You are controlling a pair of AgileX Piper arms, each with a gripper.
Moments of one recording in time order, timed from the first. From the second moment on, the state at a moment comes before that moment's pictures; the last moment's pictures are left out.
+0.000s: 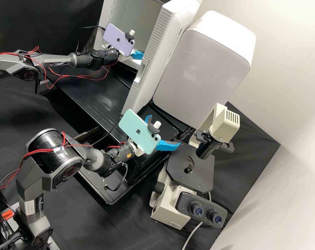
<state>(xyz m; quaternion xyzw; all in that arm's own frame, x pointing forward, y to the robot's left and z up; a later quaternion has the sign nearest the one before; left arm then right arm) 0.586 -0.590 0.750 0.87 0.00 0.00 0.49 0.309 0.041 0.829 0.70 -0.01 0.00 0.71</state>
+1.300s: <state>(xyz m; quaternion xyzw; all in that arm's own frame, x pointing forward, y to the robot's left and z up) 0.577 -0.589 0.750 0.87 0.01 -0.02 0.50 0.309 0.041 0.829 0.70 -0.01 0.00 0.71</state>
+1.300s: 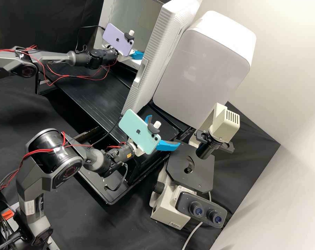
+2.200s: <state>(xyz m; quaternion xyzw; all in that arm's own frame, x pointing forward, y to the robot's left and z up) 0.467 -0.593 0.749 0.87 -0.02 -0.14 0.46 0.309 0.041 0.829 0.70 -0.01 0.00 0.71</state>
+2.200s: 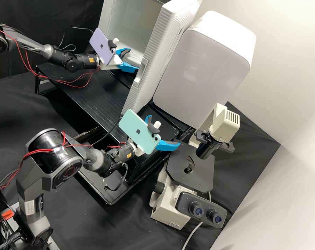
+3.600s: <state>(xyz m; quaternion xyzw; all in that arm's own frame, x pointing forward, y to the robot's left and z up) 0.250 -0.553 0.735 0.85 -0.03 -0.27 0.46 0.309 0.041 0.829 0.70 -0.01 0.00 0.71</state>
